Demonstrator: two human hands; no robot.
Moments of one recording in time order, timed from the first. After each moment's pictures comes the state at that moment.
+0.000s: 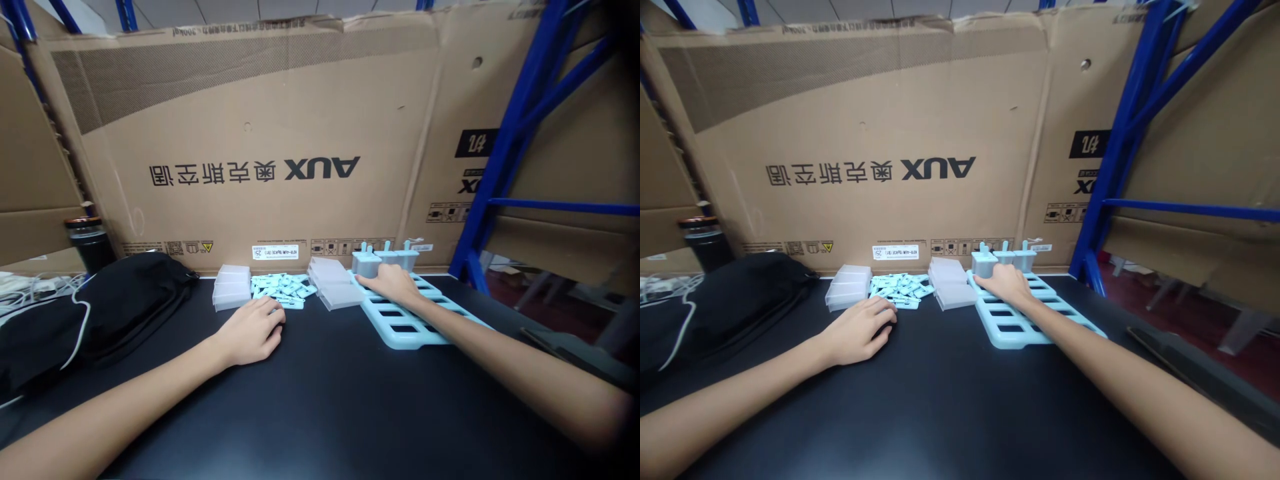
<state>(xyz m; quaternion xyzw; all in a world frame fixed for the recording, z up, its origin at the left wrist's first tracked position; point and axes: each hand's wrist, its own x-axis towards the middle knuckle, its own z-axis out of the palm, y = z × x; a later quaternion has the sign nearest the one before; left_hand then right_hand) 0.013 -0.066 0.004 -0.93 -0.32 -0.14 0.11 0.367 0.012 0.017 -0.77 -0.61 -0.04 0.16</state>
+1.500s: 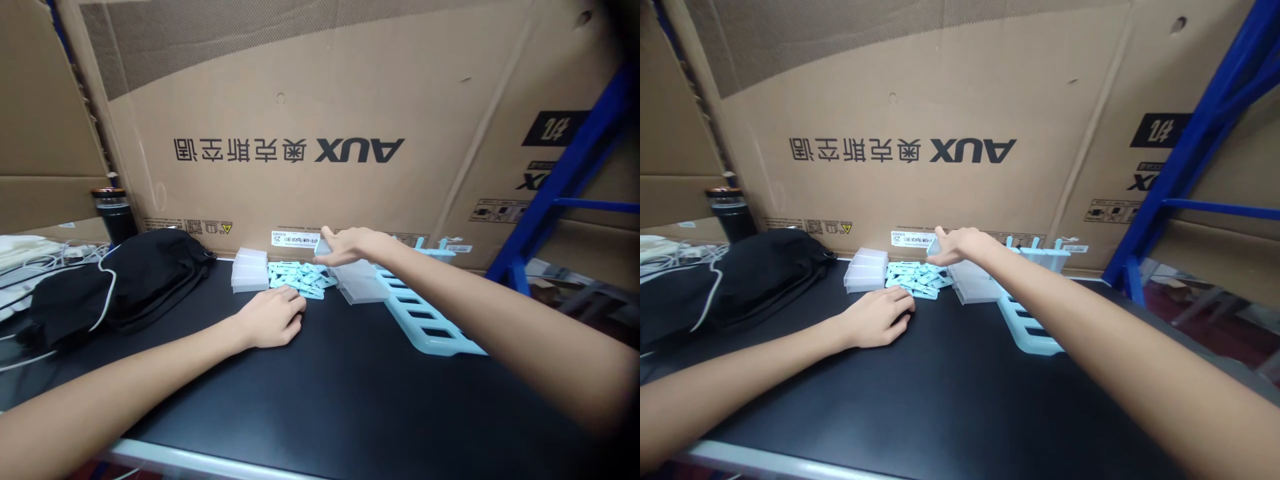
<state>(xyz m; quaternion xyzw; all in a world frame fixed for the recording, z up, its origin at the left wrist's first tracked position) 0.012 -0.065 0.002 -0.93 -0.33 -0.13 0.11 0.211 0.012 0.114 -0.60 -0.80 -0.05 -0.03</state>
